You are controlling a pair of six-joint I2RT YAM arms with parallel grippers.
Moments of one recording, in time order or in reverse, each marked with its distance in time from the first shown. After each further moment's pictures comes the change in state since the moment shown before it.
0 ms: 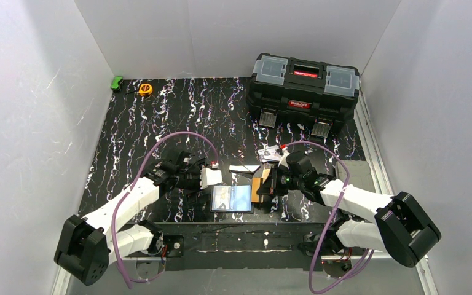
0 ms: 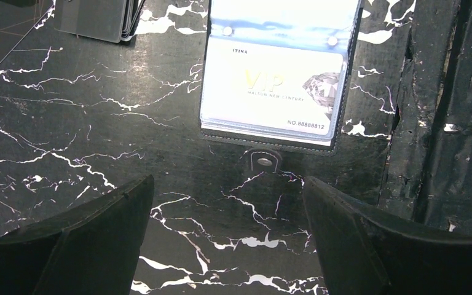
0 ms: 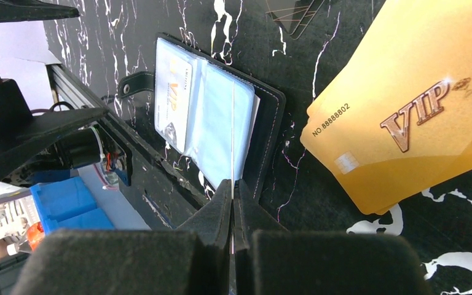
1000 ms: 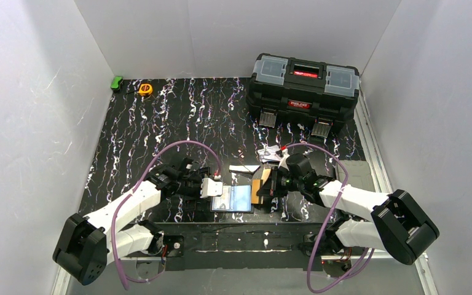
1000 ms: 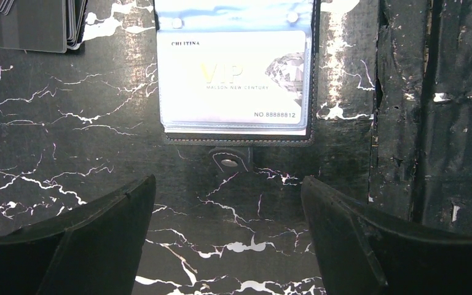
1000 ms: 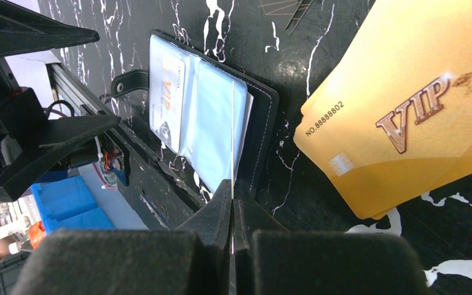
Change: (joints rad) left arm -0.047 -0.004 -0.060 0.000 0.000 0.104; right arm 0.000 0.023 -0.032 0.054 -0.007 0.009
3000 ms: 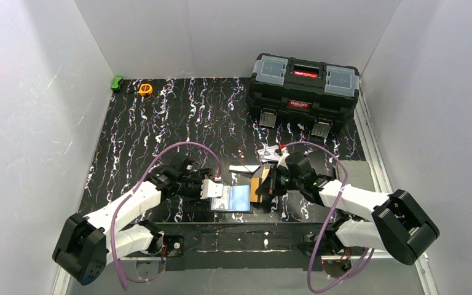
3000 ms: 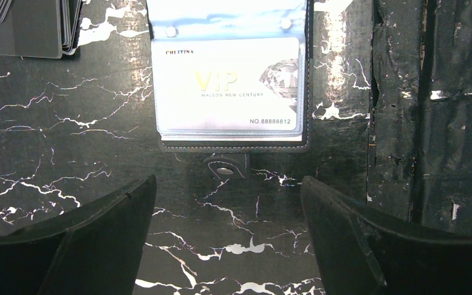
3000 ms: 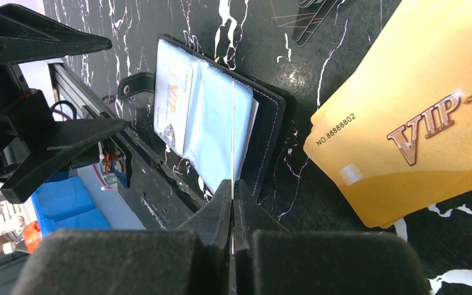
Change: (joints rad) left arm -0.011 -0.002 -0.005 0.000 0.000 0.015; right arm 0.009 -0.006 0.014 0.008 0.009 -0.011
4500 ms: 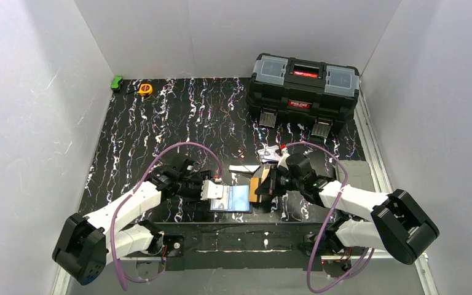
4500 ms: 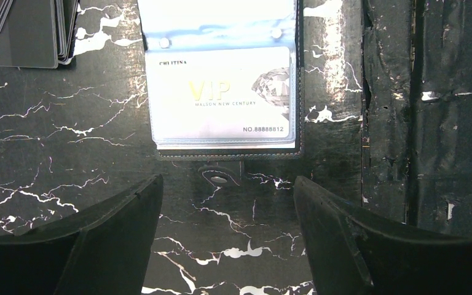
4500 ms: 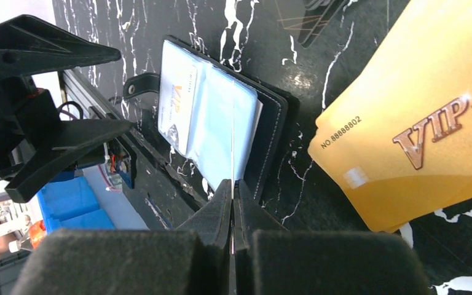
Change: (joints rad) left arm -0.008 0.000 0.000 -0.004 0.015 0.011; right arm 0.000 0.005 -0.010 0.050 -0.011 0.016
